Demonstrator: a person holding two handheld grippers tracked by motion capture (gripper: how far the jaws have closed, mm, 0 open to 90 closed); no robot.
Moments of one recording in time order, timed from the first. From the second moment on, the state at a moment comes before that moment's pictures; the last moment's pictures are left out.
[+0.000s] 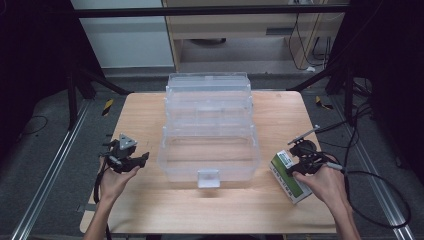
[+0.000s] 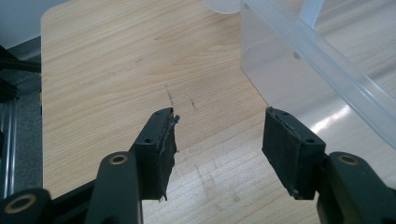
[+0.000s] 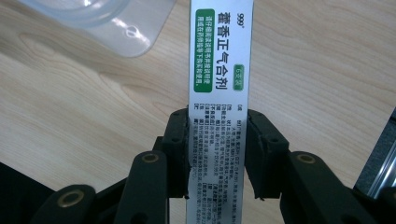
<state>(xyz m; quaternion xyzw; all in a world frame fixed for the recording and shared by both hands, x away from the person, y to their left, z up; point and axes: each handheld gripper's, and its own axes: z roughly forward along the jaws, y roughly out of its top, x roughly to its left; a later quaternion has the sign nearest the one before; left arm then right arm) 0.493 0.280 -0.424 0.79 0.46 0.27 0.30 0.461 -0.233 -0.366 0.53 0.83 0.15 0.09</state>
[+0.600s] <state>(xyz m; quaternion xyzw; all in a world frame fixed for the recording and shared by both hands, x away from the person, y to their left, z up) 0.495 0.279 -0.427 0.80 0.46 0.27 0.29 0.465 -0.234 -0.333 0.52 0.82 0.18 0.12</state>
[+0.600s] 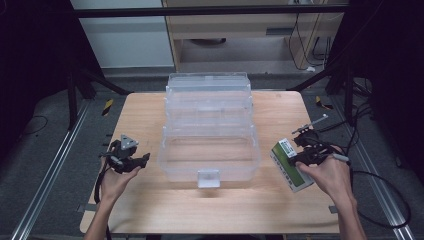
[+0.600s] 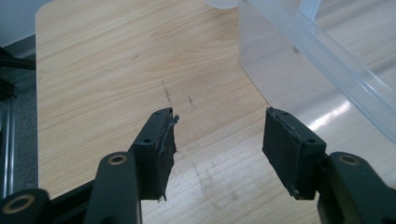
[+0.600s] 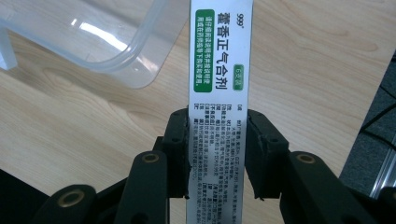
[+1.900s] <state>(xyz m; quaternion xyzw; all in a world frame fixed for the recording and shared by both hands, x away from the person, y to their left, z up) 0.495 0.282 -0.426 0.79 0.46 0.27 0.29 0.477 -0.210 -0.266 0.43 0.86 0.23 0.14</state>
